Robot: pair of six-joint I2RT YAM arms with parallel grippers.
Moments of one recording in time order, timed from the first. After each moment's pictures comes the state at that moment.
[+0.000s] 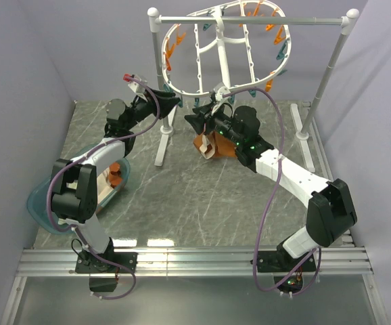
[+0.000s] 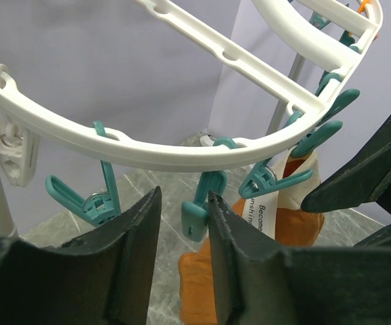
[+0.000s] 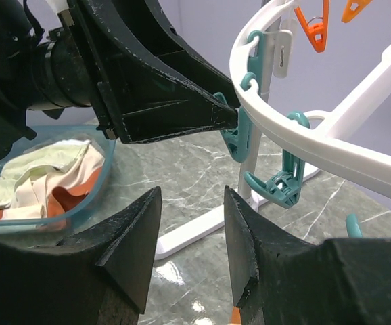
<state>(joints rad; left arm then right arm) -0.23 1.72 1.16 0.91 0.68 -0.42 0.58 1.52 1.17 0.43 -0.31 0.06</state>
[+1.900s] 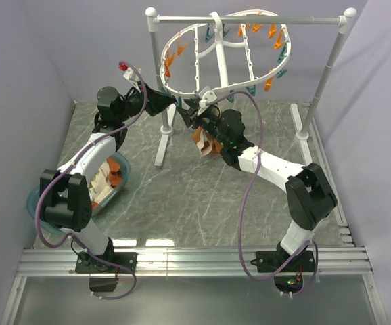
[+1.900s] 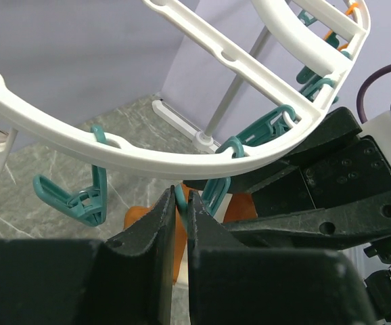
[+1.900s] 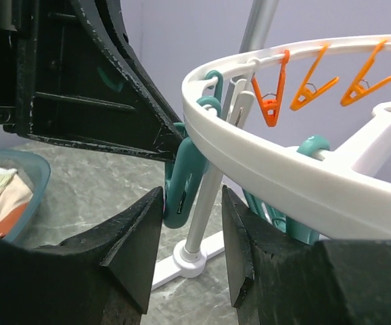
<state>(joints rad) -0.20 1.63 1.26 0.56 0.82 -0.57 0.63 1.71 1.21 0.72 -0.21 -0.14</state>
